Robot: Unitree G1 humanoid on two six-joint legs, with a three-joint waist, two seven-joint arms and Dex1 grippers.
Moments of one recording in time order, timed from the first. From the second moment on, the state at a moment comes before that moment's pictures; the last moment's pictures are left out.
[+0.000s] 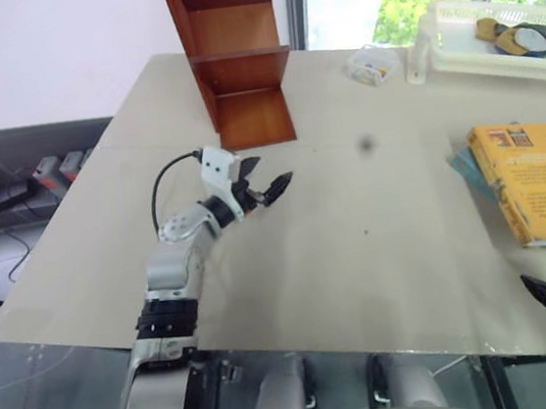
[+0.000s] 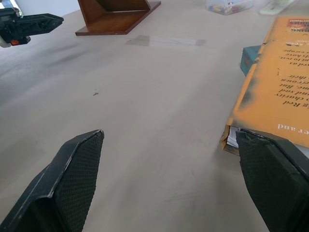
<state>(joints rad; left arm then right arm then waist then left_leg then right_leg) -0.52 0.35 0.03 0.18 -0.33 0.30 -0.68 0.57 -0.48 -0.70 -0.31 0.71 0.19 1.07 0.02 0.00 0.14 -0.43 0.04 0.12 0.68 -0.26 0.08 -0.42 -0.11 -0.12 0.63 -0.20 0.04</state>
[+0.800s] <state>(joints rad) -0.47 0.34 0.04 0.12 -0.36 0.32 -0.66 0.65 -0.57 -0.65 -0.24 0.67 0.19 1.16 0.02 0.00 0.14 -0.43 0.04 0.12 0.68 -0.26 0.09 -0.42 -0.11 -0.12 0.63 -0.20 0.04</state>
